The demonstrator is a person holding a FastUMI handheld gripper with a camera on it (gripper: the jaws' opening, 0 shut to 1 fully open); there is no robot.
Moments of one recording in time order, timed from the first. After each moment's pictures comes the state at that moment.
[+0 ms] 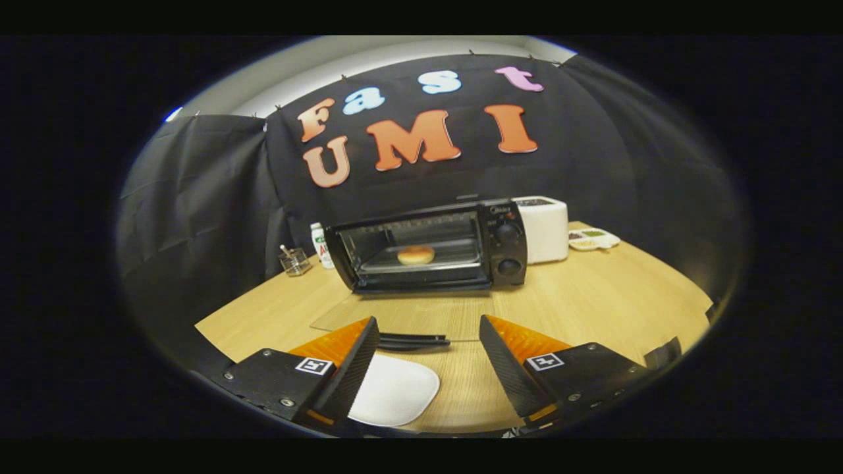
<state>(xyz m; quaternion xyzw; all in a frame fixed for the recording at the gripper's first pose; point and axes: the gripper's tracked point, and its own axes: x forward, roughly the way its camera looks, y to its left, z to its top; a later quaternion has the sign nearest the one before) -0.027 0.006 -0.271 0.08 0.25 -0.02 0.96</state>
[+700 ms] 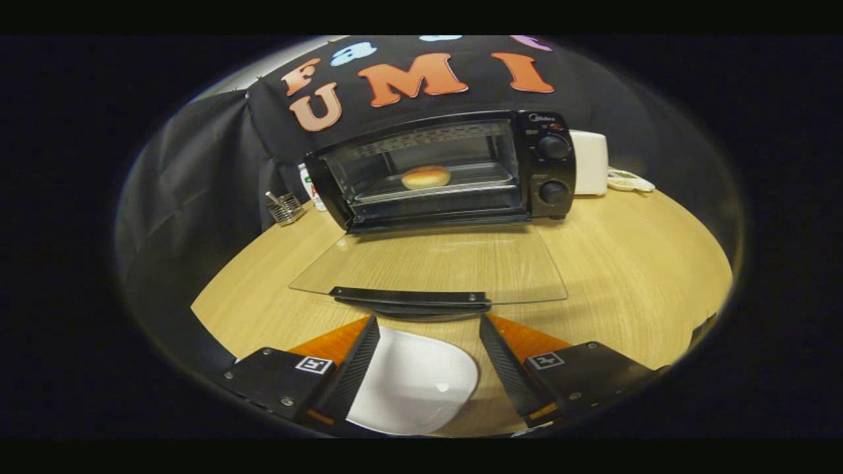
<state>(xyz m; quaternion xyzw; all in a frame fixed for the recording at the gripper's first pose) -0.016 0.052 -0.345 0.09 0.41 0.02 0.91</state>
